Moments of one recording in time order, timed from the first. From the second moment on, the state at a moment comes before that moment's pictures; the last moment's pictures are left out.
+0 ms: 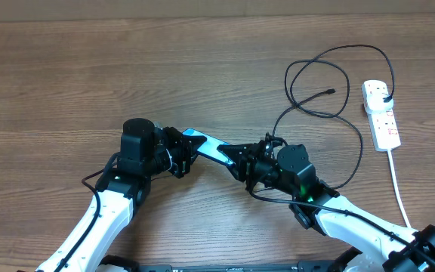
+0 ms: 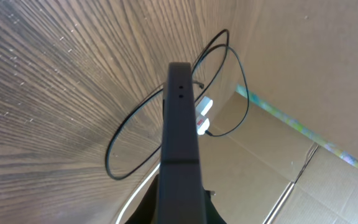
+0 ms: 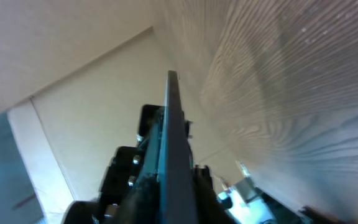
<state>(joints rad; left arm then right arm) -0.26 1.25 0.58 0.05 0.59 -1.65 0.62 1.37 0.42 0.66 -0.43 1.94</state>
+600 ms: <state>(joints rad) -0.25 1.25 0.58 -0.13 0.48 -1.57 0.63 1.37 0.42 0.18 -0.27 1.88</state>
